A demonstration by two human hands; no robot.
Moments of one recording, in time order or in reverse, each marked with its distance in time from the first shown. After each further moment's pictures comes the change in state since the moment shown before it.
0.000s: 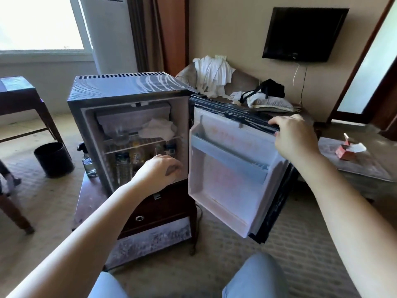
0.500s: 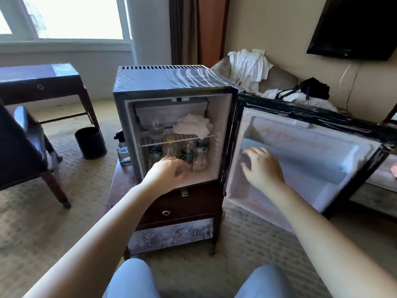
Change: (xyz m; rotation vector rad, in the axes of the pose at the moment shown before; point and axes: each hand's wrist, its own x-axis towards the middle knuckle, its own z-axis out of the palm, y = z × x) left_hand -0.014 -0.077 -0.005 0.038 -0.014 -0.221; right_hand -0.007 -0.109 0.135 0.150 -0.166 -0.271
